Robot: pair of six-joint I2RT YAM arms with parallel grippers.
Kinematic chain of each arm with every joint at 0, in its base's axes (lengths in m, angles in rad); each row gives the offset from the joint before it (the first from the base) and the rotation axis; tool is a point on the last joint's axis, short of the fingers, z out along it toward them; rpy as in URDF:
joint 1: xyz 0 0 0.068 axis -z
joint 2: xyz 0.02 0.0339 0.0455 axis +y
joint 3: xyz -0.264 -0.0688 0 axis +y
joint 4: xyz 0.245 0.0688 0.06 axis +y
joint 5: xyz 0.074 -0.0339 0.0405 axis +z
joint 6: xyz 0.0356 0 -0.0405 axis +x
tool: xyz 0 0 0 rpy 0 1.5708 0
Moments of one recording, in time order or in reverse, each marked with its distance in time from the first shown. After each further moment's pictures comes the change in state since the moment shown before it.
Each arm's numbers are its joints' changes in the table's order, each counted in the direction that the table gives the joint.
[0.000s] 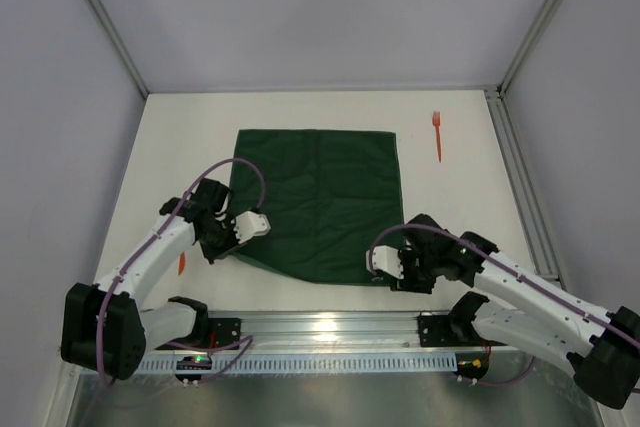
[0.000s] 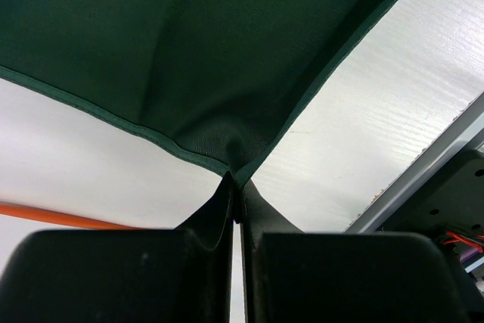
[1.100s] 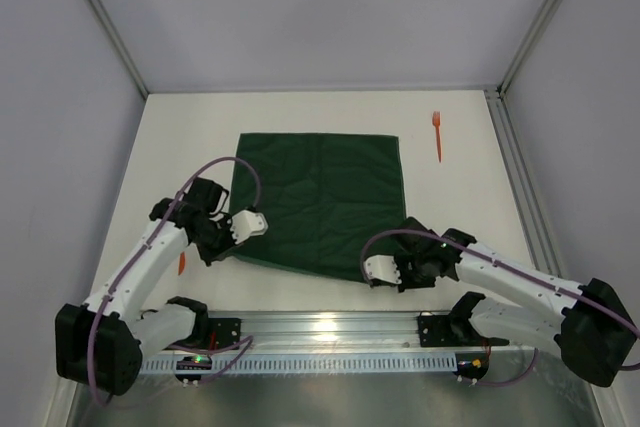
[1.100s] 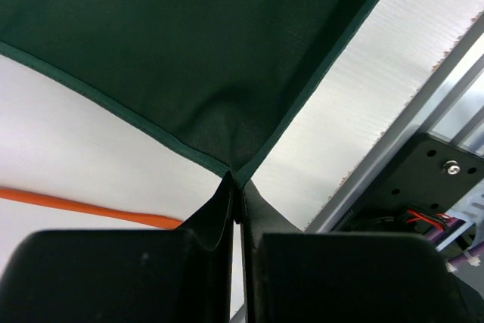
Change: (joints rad) left arm -0.002 -0.071 -0.043 0.101 -0.044 -0.018; right arm -0.022 0.168 0.080 -0.087 -0.085 -0.163
